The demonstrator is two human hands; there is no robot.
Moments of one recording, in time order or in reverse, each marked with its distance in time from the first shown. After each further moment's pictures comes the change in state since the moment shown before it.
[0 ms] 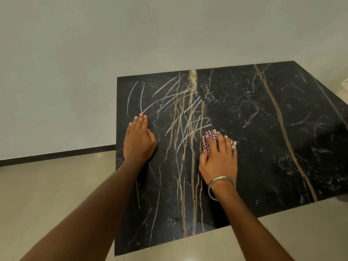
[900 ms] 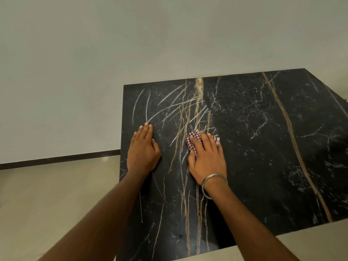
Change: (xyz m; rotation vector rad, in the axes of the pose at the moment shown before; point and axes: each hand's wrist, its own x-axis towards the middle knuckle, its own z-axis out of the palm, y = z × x) left_hand -0.001 -0.002 0.002 -0.005 -0.017 -0.014; right_hand 0.038 -0.034 0.013 -0.003 -0.053 -0.214
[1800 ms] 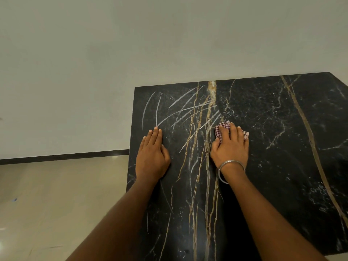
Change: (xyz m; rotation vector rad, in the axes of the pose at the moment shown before) left_hand 0.000 0.005 -0.001 0.020 -0.016 -0.040; right_hand 0.063 0.027 0.000 0.006 0.090 0.188
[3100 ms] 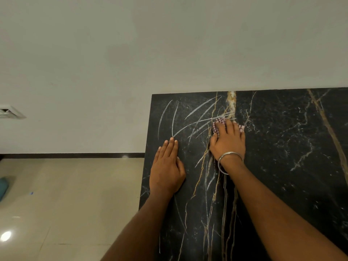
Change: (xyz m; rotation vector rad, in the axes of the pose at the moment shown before) left_hand -0.001 0.003 -0.007 -0.042 -0.016 -0.038; right_hand 0.065 -0.052 0.022 0.017 -0.065 -0.162
